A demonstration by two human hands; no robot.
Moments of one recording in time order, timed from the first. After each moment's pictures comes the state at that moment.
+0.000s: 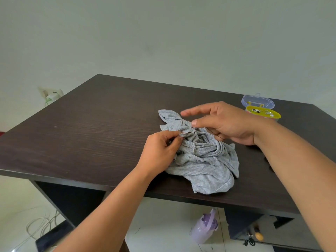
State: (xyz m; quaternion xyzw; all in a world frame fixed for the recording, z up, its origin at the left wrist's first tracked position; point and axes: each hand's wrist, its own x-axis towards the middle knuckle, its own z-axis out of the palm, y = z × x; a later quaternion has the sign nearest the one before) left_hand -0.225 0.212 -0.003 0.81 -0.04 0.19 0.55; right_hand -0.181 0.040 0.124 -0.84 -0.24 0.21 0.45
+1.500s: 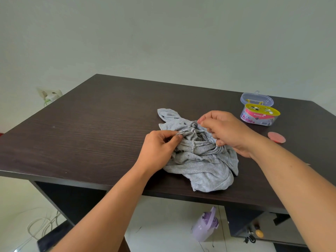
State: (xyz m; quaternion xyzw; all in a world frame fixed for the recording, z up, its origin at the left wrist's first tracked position) left_hand -0.223 0.212 0.000 0.80 -0.01 0.15 0.58; right_hand -0.178 0.030 0.087 -0.87 -0.12 0.10 0.48
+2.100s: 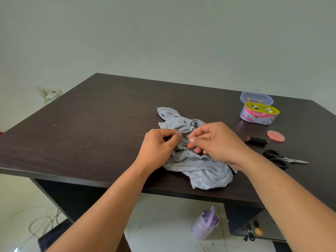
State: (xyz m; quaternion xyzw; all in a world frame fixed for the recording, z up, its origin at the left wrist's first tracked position) left_hand -0.227 0.212 0.003 0.80 -0.01 0.15 0.58; right_hand -0.200 0.038 0.060 -0.87 -0.14 0.10 0.45
